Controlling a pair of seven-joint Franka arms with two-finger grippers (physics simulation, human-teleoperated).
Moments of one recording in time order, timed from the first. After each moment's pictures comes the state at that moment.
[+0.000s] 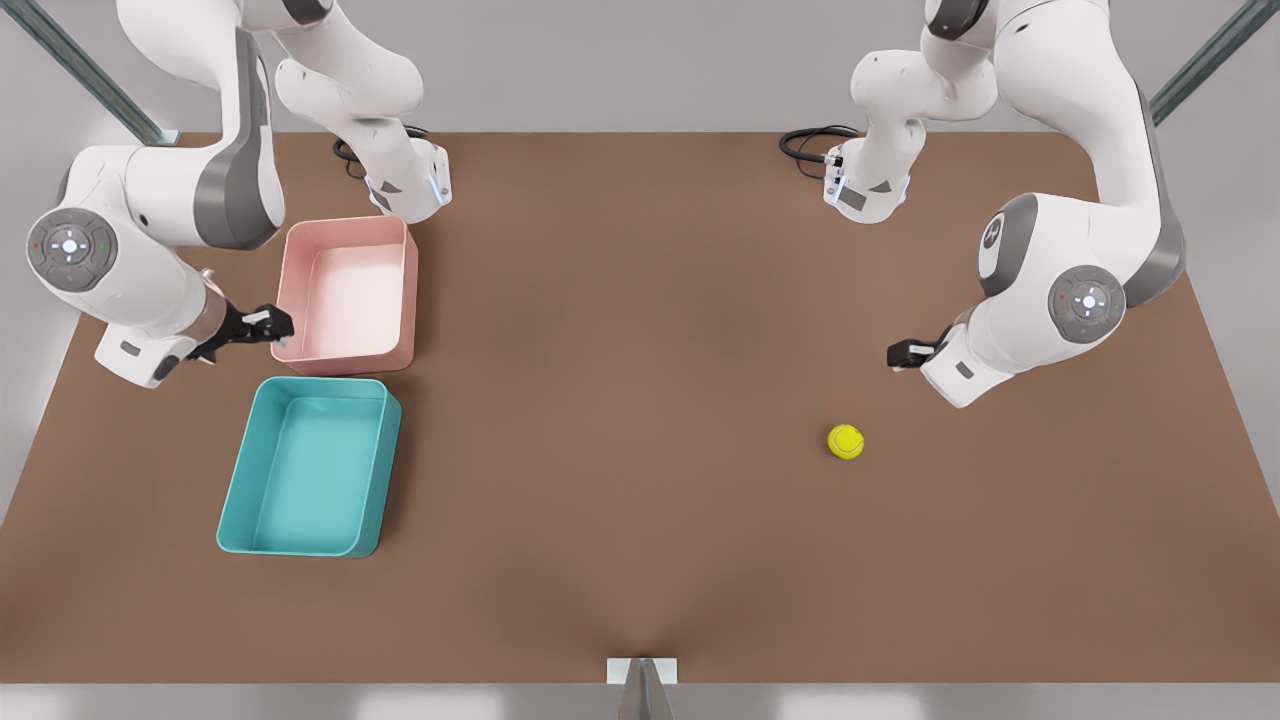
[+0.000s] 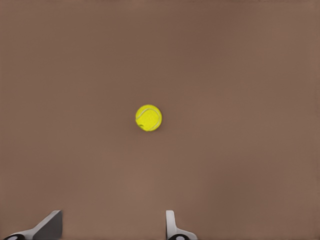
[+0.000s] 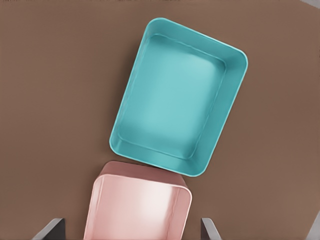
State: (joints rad) left arm -0.14 0.24 -0.05 -1.47 -0.02 1.51 -0.12; right arm 0.03 0.15 0.04 -1.47 -0.14 1.48 -0.23
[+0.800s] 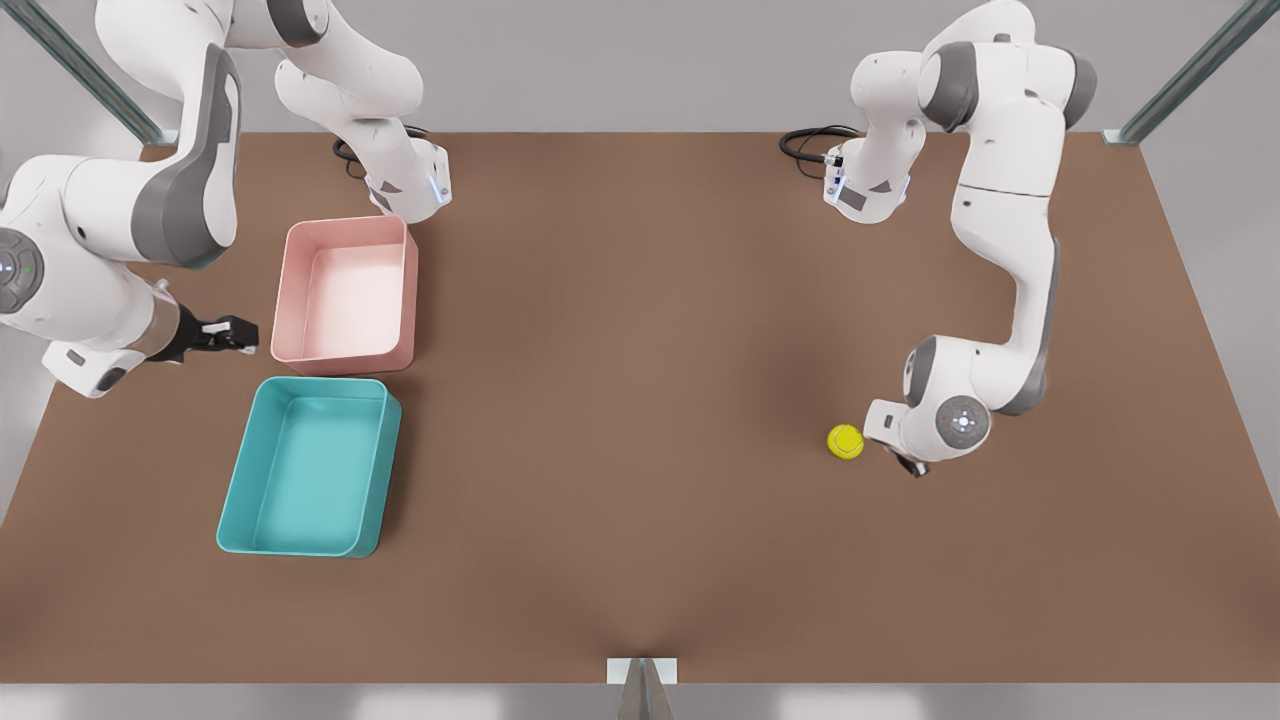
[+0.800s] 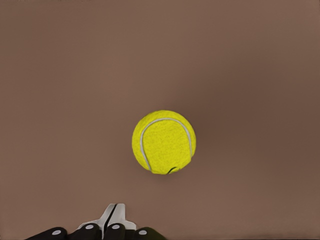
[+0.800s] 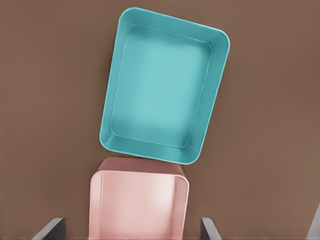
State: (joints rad) left arm -0.09 0.56 -0.04 -1.79 0.12 2.19 0.99; right arm 0.03 0.23 -0.05 -1.34 -0.10 1.38 -0.21
